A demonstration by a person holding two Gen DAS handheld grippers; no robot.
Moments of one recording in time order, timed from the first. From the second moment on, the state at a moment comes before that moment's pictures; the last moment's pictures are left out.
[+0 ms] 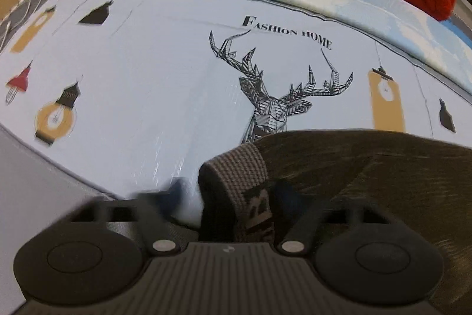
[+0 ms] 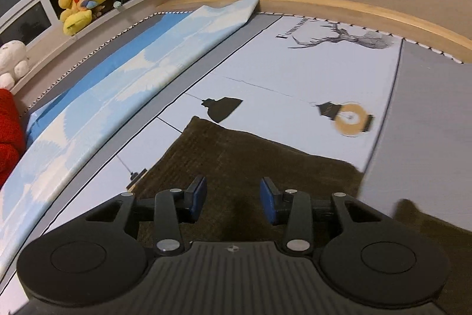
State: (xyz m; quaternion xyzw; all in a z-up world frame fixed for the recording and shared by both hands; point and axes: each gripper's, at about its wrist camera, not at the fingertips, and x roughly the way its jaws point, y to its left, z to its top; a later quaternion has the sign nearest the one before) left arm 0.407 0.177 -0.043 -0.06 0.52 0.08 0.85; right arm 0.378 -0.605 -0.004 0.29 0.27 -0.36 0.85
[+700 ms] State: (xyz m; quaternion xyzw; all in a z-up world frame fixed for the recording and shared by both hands) left arm 0.238 0.150 0.104 -0.08 0.44 0.02 0.89; right arm 0.119 -0.632 0.038 0.30 0.30 -0.29 0.86
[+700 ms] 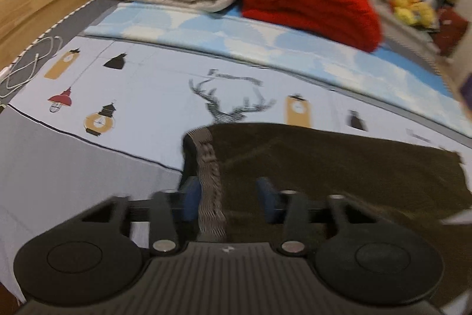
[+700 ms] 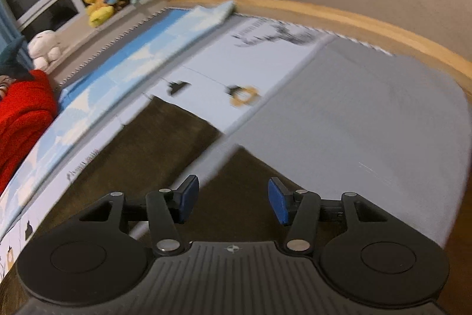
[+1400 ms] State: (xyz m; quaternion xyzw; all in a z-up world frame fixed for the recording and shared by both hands) left arm 0.186 0.192 -0.008 -0.05 0.58 0.05 0.81; right arm 0.067 -0.679 -0.064 0.35 0.46 -0.33 0.75
